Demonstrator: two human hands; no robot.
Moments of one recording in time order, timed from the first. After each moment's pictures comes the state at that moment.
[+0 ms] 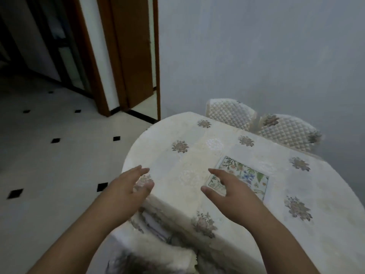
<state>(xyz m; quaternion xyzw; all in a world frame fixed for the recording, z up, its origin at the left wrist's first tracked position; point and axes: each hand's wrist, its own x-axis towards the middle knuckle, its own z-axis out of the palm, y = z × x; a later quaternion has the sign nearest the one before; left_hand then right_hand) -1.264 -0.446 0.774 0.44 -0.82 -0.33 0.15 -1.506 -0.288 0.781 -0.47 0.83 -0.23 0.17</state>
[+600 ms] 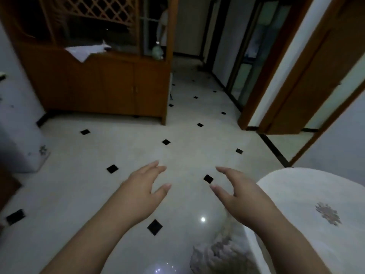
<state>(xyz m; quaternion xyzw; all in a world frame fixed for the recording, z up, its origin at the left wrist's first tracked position) -0.913 -0.313 0.771 0.73 -0.60 -0.22 0.26 -1.166 -0.392 0.813 -0.80 0.55 -0.10 0.19</state>
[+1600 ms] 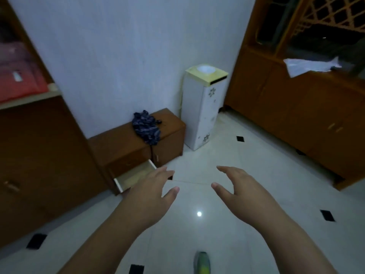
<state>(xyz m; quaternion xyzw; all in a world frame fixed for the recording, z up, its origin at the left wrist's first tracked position) -0.468 -0.138 0.721 0.93 -0.16 -0.13 0.30 -0.528 -0.383 0.748 -0.97 0.09 0.04 0.21</state>
